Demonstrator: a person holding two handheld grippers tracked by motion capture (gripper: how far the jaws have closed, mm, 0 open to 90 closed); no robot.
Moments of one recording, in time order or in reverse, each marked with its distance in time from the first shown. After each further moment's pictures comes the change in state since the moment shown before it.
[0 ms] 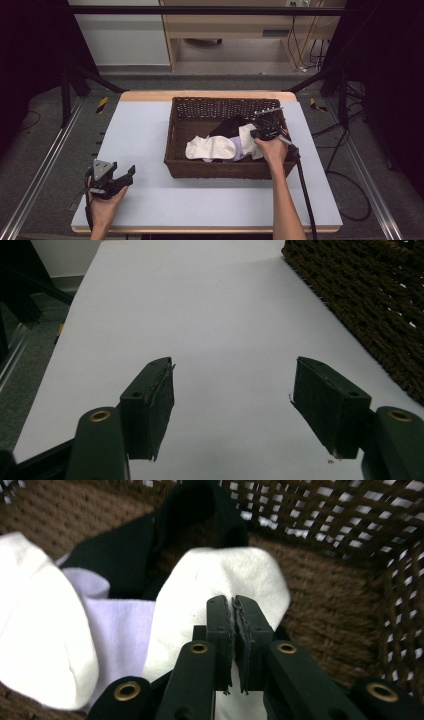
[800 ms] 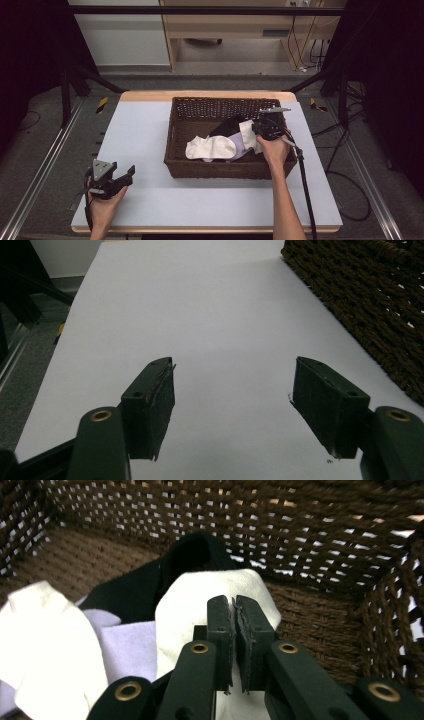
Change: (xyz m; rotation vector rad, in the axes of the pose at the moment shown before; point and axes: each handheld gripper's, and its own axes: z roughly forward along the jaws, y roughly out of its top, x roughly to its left) left arm 0.000 0.000 -0.001 -0.003 -0.001 0.000; right arm -0.002 -0.001 -0.014 -0.164 0.004 0.036
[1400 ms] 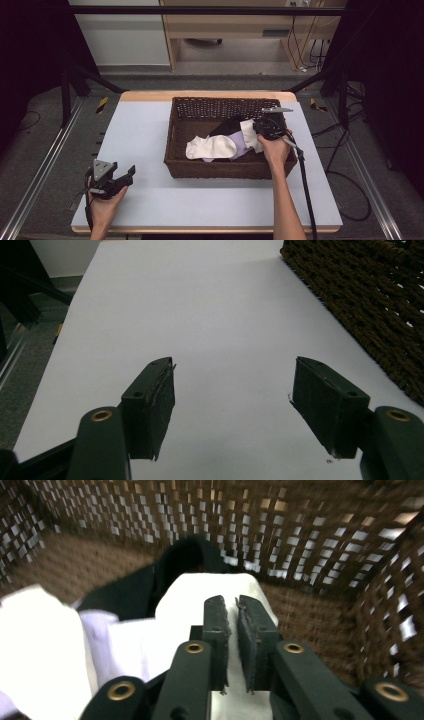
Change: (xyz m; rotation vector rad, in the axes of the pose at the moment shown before) left arm -0.001 0.000 0.001 0.005 -0.002 0.003; right arm -0.003 -0.001 0.001 -0.008 -0.010 0.009
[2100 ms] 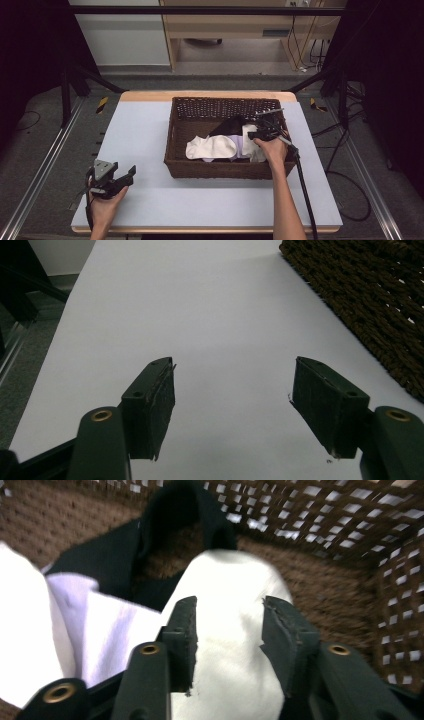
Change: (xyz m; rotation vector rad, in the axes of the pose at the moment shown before) left arm 0.000 -0.001 0.002 0.006 -0.005 0.002; right arm 0.000 -0.006 0.024 0.195 0.011 -0.014
